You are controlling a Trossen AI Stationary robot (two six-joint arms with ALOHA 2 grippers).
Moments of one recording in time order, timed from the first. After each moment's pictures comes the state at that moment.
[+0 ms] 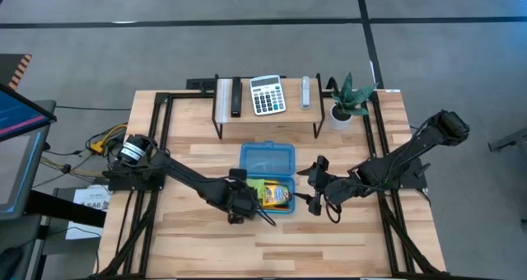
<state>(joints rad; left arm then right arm) -0.38 1.89 1.24 -0.69 -0.39 -0.25 0.48 1.30 0.77 -0.11 0.60 0.44</state>
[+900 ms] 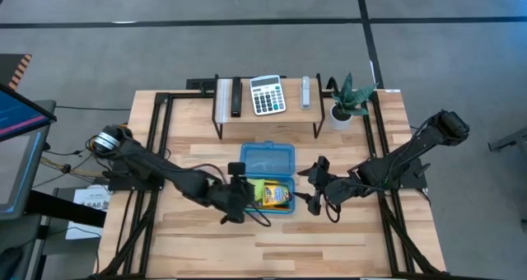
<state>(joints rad) -0.42 1.63 1.19 -0.52 -0.51 -0.16 0.48 1.30 0.77 -0.11 0.60 0.52</state>
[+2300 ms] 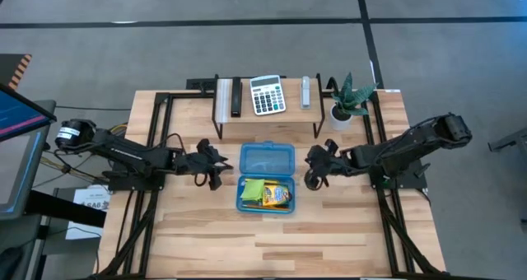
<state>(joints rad) -0.11 1.15 0.35 0.12 -0.36 -0.32 0.16 1.30 0.60 -0.22 0.49 0.57</state>
